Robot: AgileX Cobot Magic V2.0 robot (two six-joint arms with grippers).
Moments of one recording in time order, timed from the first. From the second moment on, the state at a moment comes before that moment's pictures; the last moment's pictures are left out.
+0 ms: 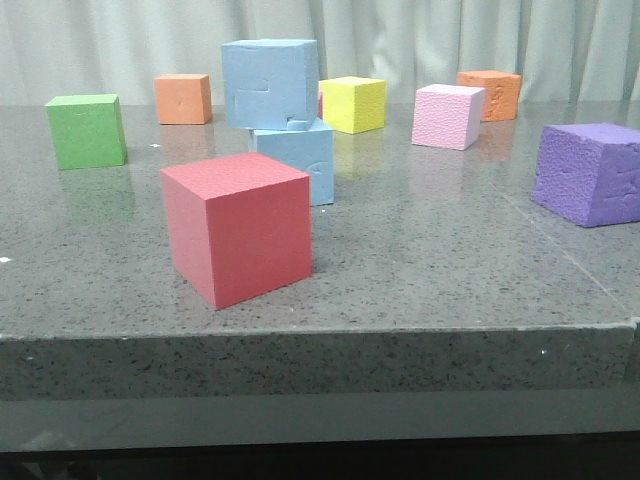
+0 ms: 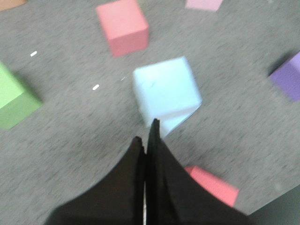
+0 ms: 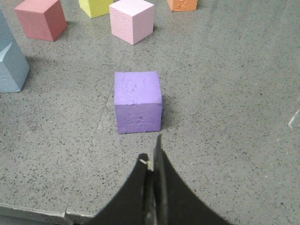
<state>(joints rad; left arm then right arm) -0.57 1.48 -1.79 0.04 1.27 -0.13 0.21 0.45 -0.57 -0.10 0.61 0.15</state>
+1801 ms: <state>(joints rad) -0.57 0.40 -0.68 0.13 0.38 -0.15 0.21 0.45 -0.57 -0.10 0.61 0.15</state>
